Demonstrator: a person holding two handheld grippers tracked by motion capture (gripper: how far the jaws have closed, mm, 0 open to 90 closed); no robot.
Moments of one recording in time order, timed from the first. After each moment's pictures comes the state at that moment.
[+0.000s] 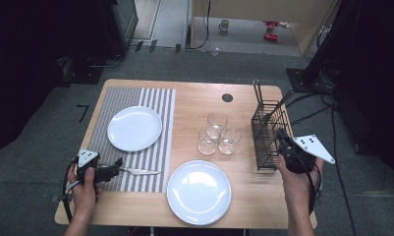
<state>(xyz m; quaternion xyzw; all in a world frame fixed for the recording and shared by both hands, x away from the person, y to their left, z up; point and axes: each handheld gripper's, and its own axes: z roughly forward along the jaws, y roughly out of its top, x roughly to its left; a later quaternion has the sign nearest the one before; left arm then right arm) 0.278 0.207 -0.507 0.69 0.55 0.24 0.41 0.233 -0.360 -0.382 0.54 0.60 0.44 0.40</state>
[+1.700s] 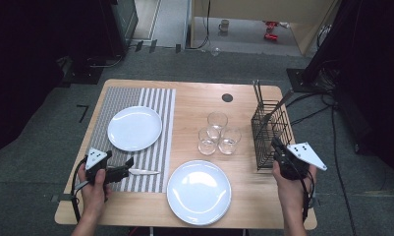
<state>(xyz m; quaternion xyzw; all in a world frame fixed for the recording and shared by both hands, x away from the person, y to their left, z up) 0.269 0.171 -0.488 0.69 0.51 0.22 0.46 0.228 -0.355 -0.408 0.54 0.60 0.43 0.39</state>
